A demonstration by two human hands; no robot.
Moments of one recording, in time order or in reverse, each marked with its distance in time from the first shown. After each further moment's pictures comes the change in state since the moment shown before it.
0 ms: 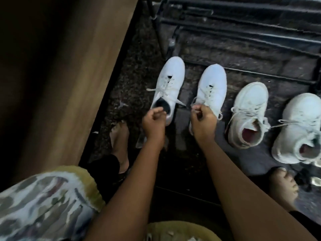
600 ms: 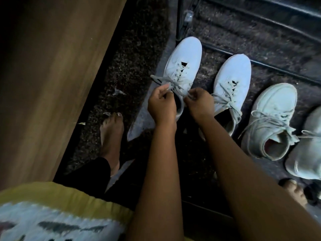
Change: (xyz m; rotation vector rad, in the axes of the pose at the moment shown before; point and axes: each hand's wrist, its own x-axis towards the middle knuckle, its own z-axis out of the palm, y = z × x) left_hand 0.060 0.018 0.026 -0.166 0.098 -0.091; right_hand 0.063 -0.010 0.075 -0.303 -0.261 0.118
